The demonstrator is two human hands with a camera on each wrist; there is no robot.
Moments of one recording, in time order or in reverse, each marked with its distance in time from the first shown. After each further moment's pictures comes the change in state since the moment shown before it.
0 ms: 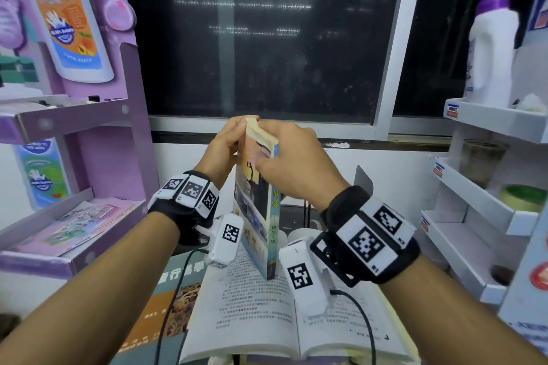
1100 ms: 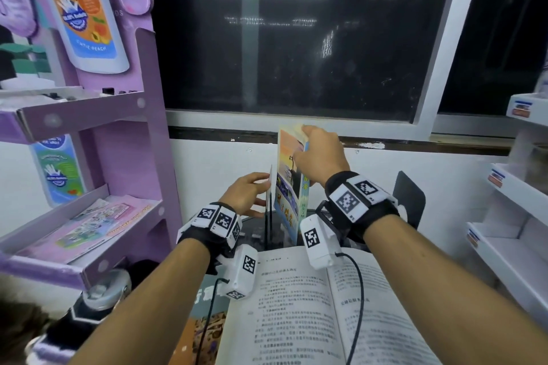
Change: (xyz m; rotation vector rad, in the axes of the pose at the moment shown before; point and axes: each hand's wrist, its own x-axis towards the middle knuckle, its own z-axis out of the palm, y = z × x) left_hand 0.023 -0.086 -0.047 0.305 0.011 -0.504; right_hand 0.101 0.073 0.073 -0.113 0.069 0.239
